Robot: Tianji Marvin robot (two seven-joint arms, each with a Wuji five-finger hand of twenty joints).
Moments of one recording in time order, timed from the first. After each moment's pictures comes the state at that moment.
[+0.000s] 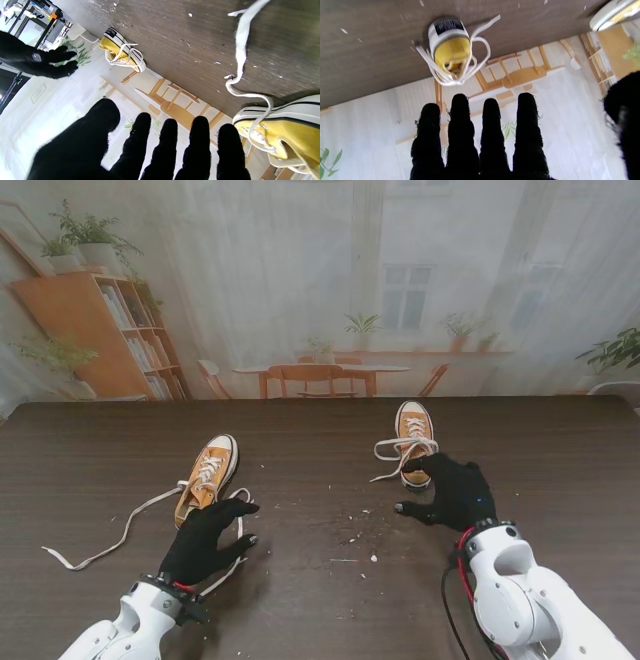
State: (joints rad) left arm 1.93 -1.13 -1.35 -1.69 0.69 -0.34 0.31; right arm -1.85 -1.11 1.33 -1.82 -0.86 0.06 -0.18; left_hand 0.73 -0.27 0.49 0.05 0.51 0.14 0.37 0.33 0.45 0.23 0.36 0.50 0.36 0.33 0.58 0.62 0.05 0.40 1.02 0.67; right_hand 0.12 -0.70 1.06 -0.23 0.49 -0.12 0.59 0.37 0.47 0.04 0.65 0.35 0.62 0.15 0.26 0.27 0.20 0.26 0.81 0.42
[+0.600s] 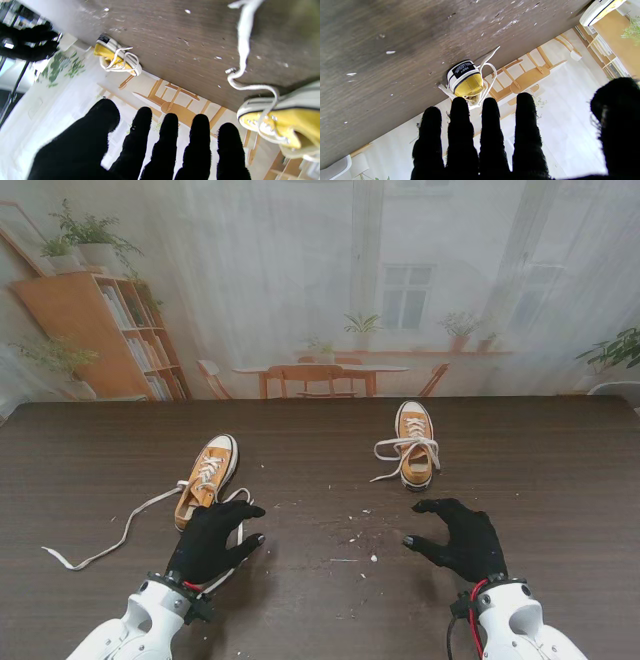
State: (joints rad) left arm 1.93 -1.13 -1.31 -1.73 0.81 -0.24 0.32; right arm -2.01 -1.14 1.36 -1.77 -0.71 -0.04 -0.35; left_hand 0.73 -0.27 0.49 0.05 0.59 0.14 0.40 0.34 0.53 0.23 0.37 0.50 0.39 0.33 0.60 0.62 0.07 0.40 1.02 0.67; right_hand 0.24 -0.53 0.83 -0.21 0.50 -0.10 0.59 0.35 0.50 0.05 0.61 0.34 0.61 0.15 0.21 0.22 0.16 0.23 0.78 0.32
